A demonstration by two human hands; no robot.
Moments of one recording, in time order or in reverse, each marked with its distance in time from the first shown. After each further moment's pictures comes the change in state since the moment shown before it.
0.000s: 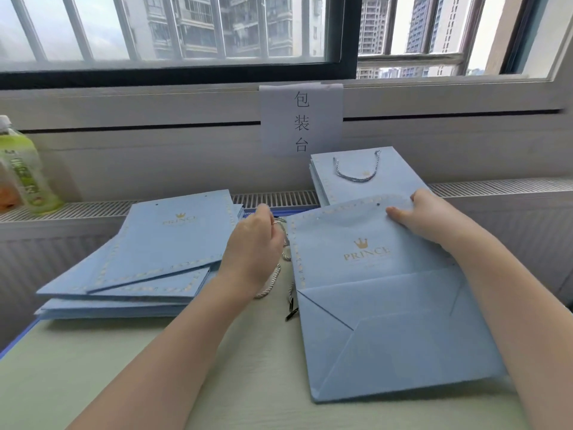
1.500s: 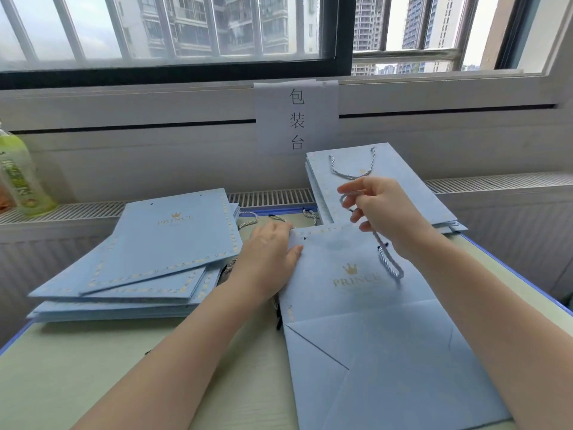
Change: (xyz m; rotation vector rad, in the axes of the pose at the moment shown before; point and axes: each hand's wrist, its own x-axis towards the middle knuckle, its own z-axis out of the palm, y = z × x) left_hand -0.004 0.000 0.021 0.100 -0.268 0.077; right_hand -0.032 -0.042 0.019 0.686 -0.085 -0.280
